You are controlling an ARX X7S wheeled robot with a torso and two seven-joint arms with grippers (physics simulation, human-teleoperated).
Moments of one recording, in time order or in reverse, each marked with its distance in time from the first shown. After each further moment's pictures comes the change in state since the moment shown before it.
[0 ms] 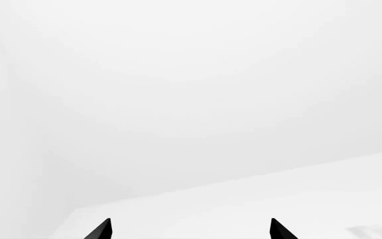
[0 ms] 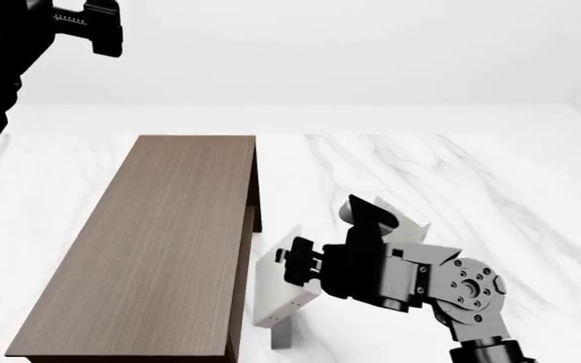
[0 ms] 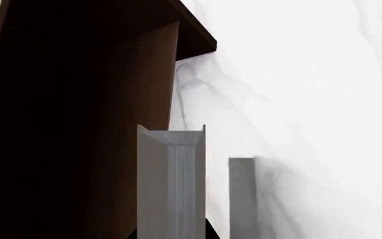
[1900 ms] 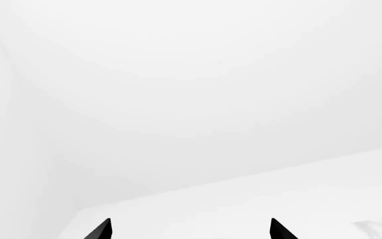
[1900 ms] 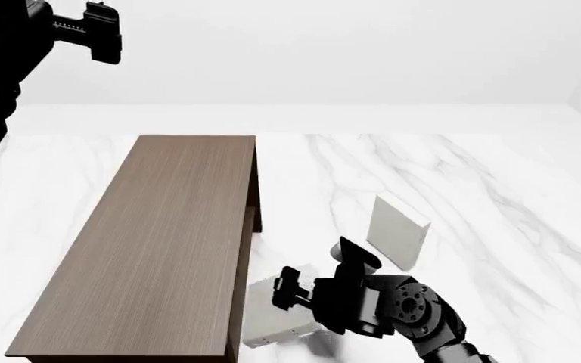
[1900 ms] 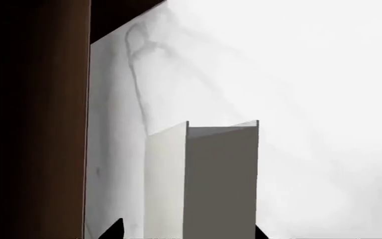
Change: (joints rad) left arm 0.023 -0.021 0.017 0.019 -0.006 0.011 -0.003; right arm 0.020 -0.061 -0.201 0.462 -0.253 -0.270 -0.460
